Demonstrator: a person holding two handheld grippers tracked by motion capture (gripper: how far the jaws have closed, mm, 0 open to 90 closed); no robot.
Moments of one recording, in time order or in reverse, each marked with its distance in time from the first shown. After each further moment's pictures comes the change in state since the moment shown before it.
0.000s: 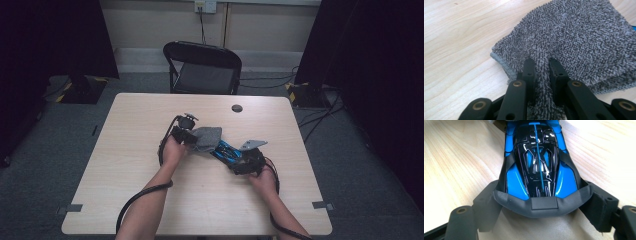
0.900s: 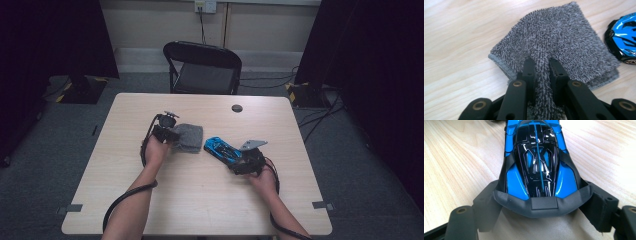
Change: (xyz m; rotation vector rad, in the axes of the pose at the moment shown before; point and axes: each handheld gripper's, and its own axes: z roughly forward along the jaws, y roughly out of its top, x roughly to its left) left arm 0.046 -0.024 -0.030 -0.035 0.078 -0.067; right arm 0.000 0.000 0.000 0.000 0.000 0.000
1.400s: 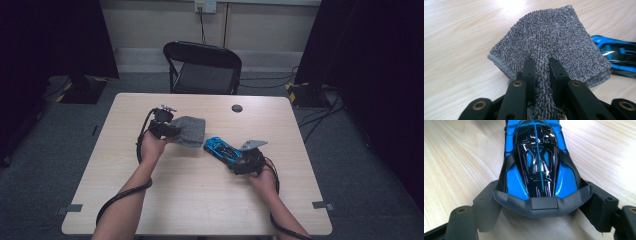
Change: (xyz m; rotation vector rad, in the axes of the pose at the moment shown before) left arm -0.011 0.012 -0.037 -0.104 -0.077 0.030; right arm 0.000 0.000 0.000 0.000 0.000 0.000
